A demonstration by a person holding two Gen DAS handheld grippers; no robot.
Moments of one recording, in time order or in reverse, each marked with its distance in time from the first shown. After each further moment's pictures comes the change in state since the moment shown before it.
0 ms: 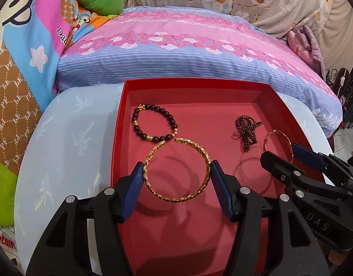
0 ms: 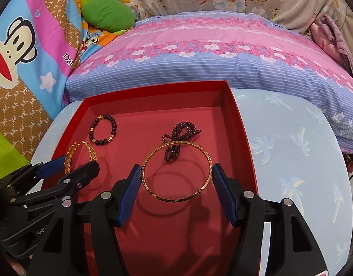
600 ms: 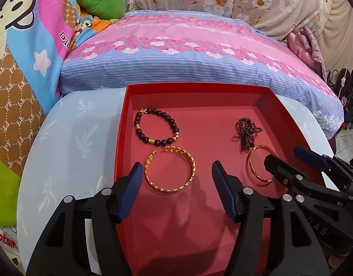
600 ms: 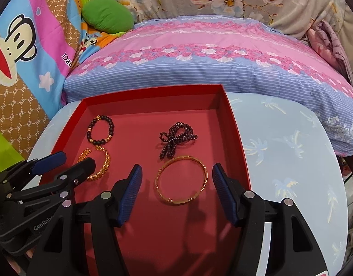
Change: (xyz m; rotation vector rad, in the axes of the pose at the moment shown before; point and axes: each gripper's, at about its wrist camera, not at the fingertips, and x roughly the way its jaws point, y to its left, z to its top) left arm -0.005 0.002 0.003 -0.008 -0.022 0.006; right arm -0.009 0.001 -0.003 -0.020 -0.027 -0.033
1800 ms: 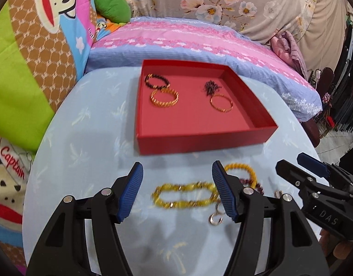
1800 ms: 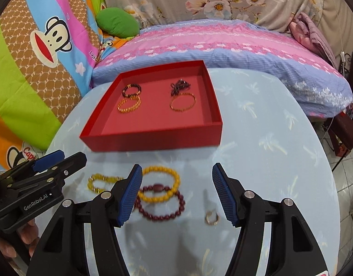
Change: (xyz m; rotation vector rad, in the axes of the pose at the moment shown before) left arm -0.134 -0.007 -0.126 -0.022 -0.029 -0.039; right arm -0.140 -0.001 -0.127 0.047 -0.017 0.028
